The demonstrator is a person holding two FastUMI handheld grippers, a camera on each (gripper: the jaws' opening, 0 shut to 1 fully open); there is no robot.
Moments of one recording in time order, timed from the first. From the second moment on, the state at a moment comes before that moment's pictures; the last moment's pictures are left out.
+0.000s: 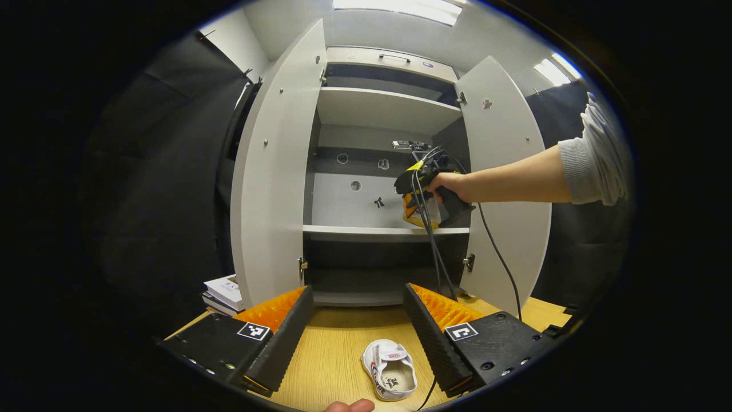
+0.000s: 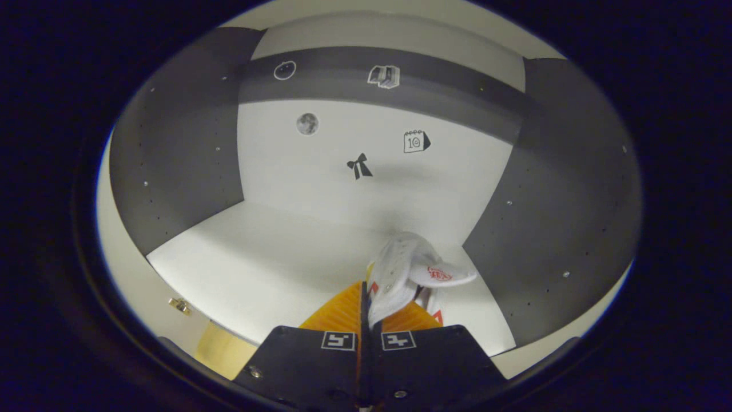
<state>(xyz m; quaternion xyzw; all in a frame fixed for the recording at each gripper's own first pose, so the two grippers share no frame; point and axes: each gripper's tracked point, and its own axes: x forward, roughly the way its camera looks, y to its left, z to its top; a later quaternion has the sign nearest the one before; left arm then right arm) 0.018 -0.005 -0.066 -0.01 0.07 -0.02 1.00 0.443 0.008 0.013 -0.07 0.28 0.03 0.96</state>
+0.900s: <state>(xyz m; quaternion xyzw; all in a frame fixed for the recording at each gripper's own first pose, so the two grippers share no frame) 0.029 0.013 -0.059 0.00 0.06 -0.01 1.00 0.360 0.021 0.096 -0.04 0.19 0.07 0.98</state>
